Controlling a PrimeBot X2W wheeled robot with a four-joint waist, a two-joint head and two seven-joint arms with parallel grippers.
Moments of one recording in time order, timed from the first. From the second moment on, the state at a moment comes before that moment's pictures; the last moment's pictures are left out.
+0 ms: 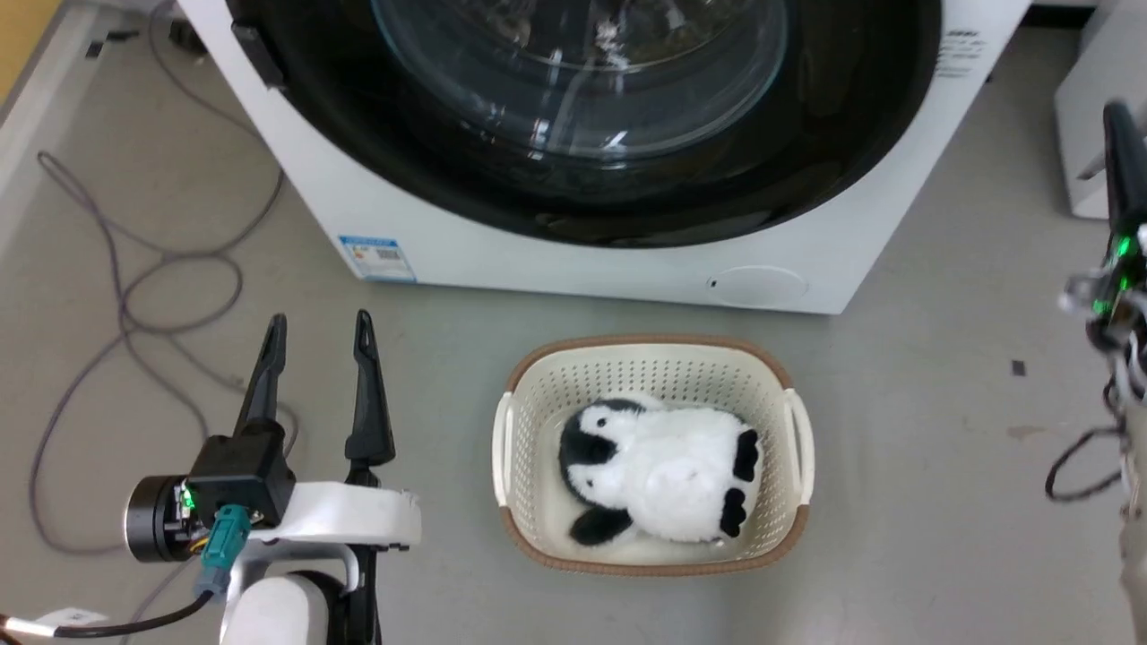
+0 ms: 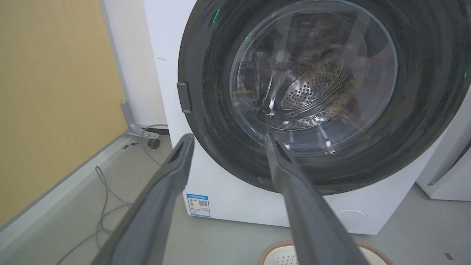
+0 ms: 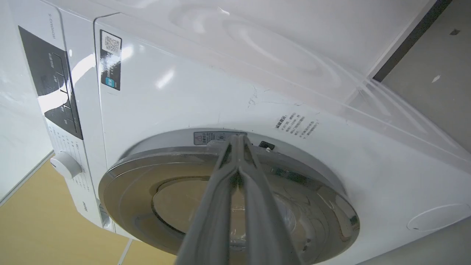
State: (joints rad) left arm -0.14 0.05 -0.05 -0.05 -0.08 0.11 -0.17; right arm -0.70 -0.25 -0.12 0.53 1.35 0.13 0.05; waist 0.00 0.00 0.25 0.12
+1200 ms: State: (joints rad) left arm -0.23 0.05 -0.14 -0.05 -0.15 0.17 -0.25; right arm -1.18 -0.38 0.12 0.86 1.61 0.13 0.31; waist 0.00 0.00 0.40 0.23
